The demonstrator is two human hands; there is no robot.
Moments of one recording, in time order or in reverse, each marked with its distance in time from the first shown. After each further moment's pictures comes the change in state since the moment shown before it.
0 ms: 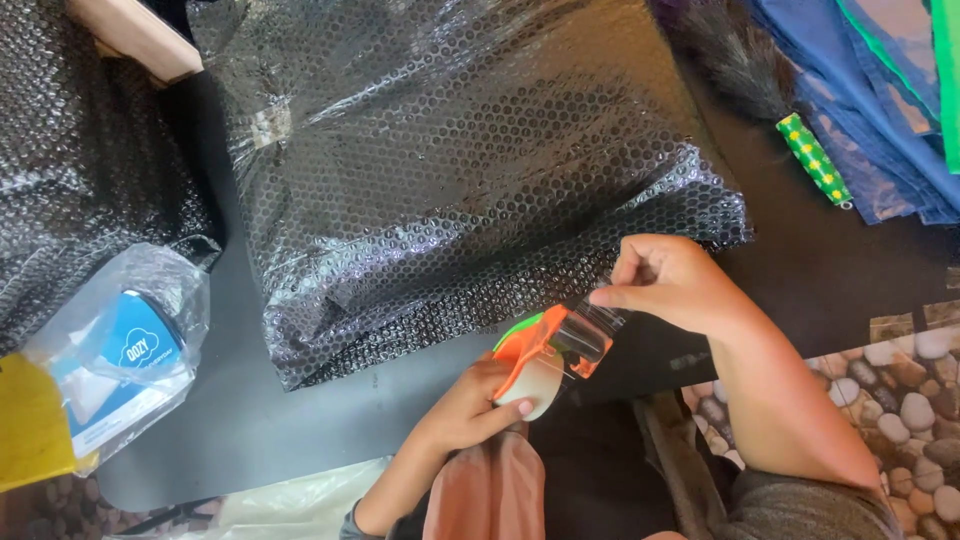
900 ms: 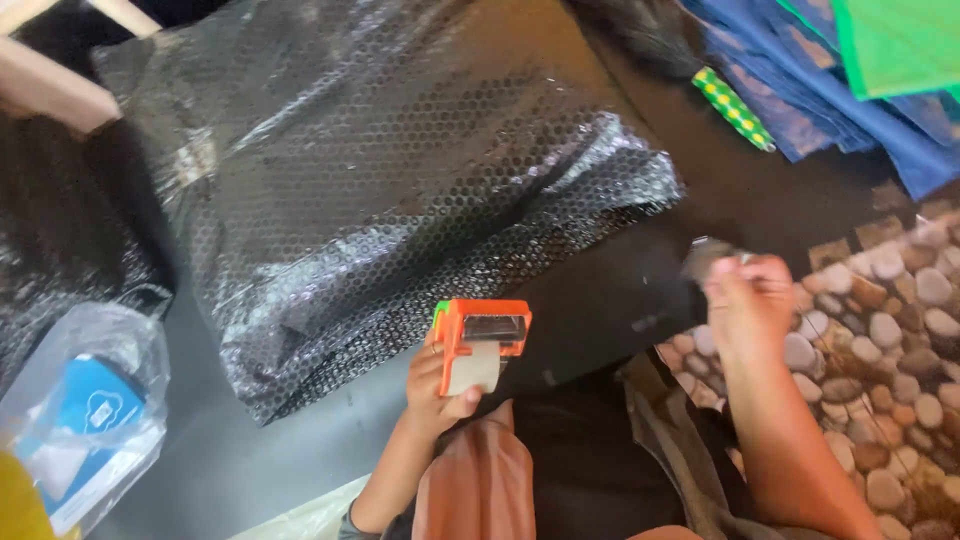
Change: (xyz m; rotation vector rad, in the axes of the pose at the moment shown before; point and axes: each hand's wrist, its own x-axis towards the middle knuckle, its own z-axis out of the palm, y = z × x) left_hand -0.001 -0.067 0.011 0.122 0.462 0.591; right_hand -0.076 0.221 -0.017 0.736 0.988 -0.303
